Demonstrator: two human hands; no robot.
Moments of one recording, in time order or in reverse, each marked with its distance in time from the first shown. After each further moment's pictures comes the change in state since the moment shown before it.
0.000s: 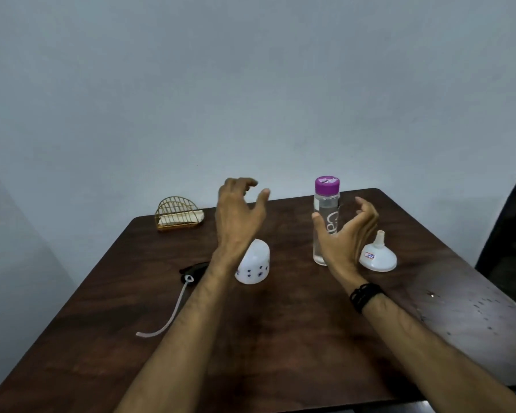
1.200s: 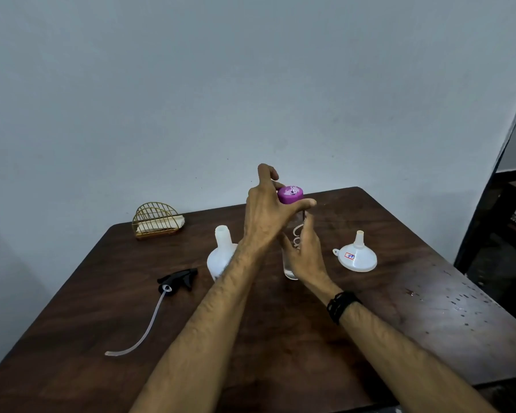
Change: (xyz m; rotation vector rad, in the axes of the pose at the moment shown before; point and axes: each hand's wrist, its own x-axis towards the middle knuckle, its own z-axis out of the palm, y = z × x) left_hand 0.004 0.060 0.061 -0.219 -0.265 -0.044; right_hand -0.016 0.004 0.009 0.310 -0.557 0.056
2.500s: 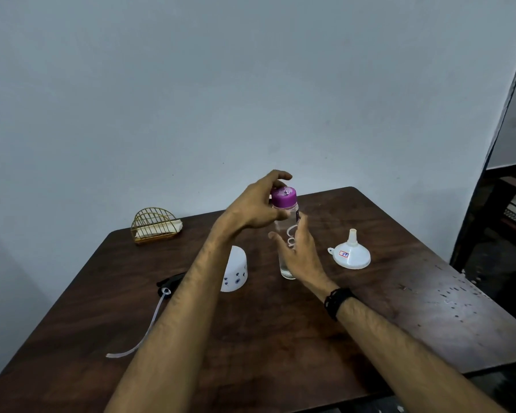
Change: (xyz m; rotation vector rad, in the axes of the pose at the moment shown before) left_hand 0.021 0.008 -0.036 0.092 -0.519 0.032; right_hand 0.000 0.002 -0.005 -0.036 -0.018 0.033
